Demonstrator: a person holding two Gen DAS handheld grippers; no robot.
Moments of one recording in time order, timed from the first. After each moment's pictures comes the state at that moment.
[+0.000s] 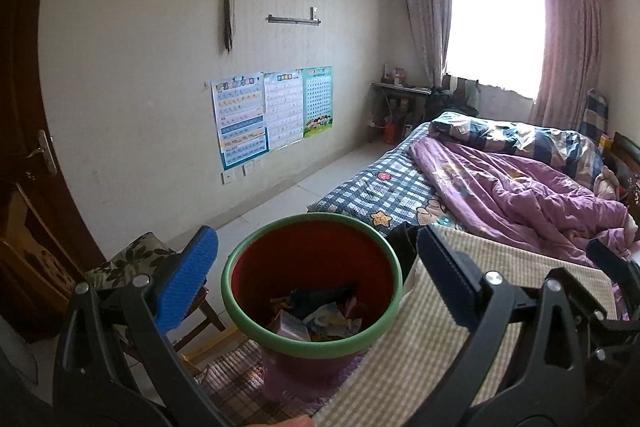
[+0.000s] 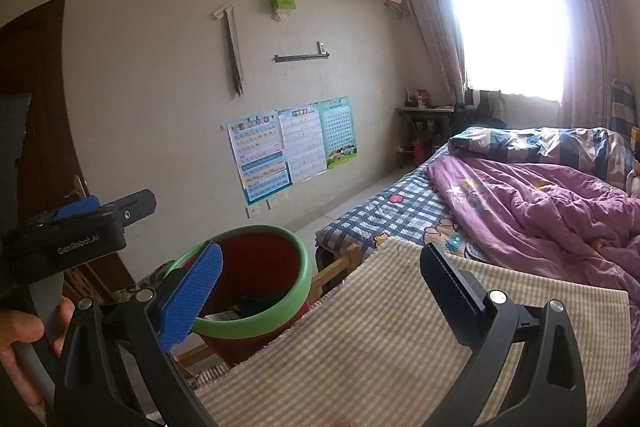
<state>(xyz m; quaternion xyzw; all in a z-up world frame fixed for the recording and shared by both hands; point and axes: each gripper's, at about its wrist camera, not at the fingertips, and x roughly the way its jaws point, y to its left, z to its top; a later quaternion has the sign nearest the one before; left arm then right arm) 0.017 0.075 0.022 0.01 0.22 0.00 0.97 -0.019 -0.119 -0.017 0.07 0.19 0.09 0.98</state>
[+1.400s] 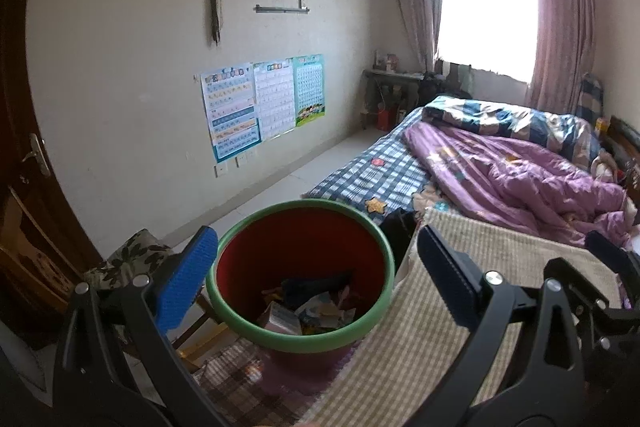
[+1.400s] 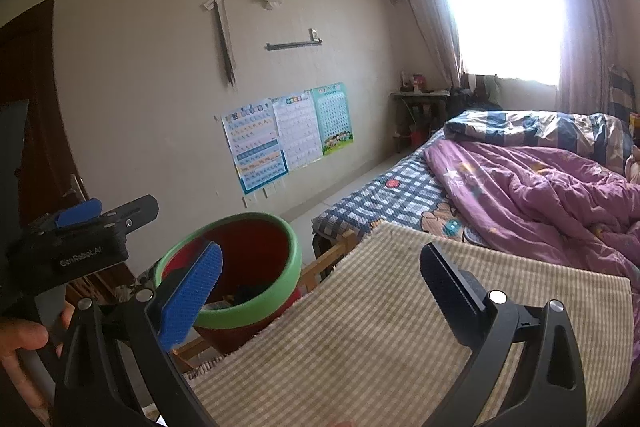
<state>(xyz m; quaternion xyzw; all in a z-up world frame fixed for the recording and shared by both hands) 0.022 0.065 0.012 0.03 0.25 0.00 0.97 -0.009 -0.129 -0.029 0.08 0.22 0.08 0.97</state>
